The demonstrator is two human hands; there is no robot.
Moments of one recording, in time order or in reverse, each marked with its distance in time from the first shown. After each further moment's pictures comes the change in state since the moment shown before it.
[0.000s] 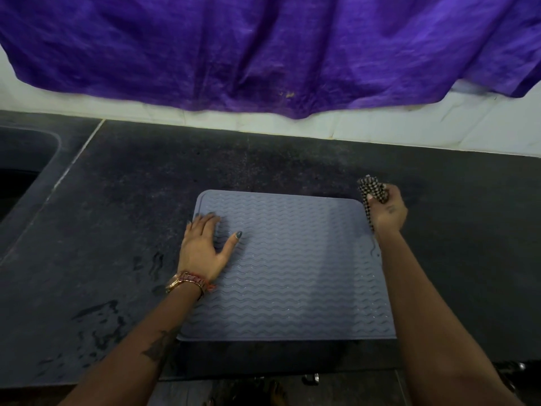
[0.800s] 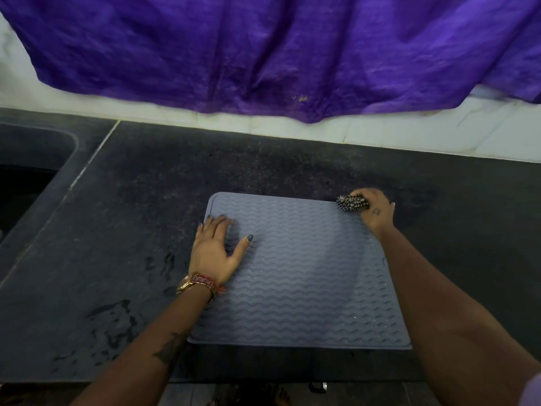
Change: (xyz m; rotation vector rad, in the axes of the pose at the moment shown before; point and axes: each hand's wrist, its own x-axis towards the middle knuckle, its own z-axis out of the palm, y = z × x) left_hand 0.000 0.001 -0.002 0.027 -0.002 0.001; right_hand 0.016 0.011 0.037 -0.324 -0.362 -0.404
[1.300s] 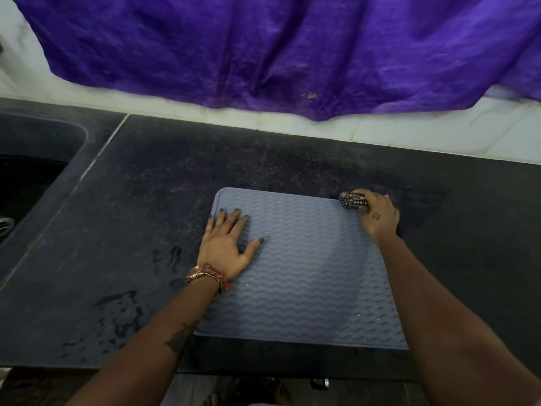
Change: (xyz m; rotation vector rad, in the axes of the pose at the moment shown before) left_hand 0.001 0.004 0.000 0.260 -0.173 0.067; right_hand -0.016 -0.008 0.005 -0.164 -0.038 0.013
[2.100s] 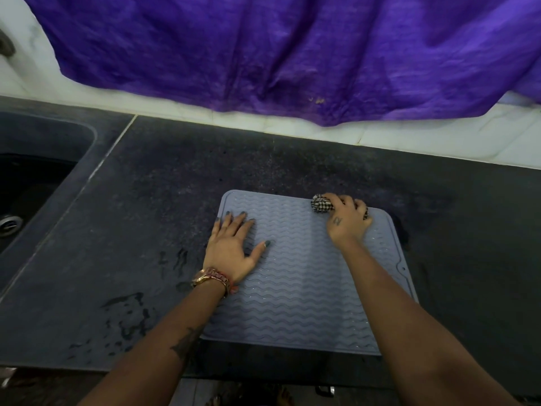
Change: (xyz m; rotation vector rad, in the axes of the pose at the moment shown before) left_hand 0.000 -0.001 0.002 -0.093 0.032 -0.004; right_hand -0.027 -0.078 0.037 -0.128 0.090 -0.025
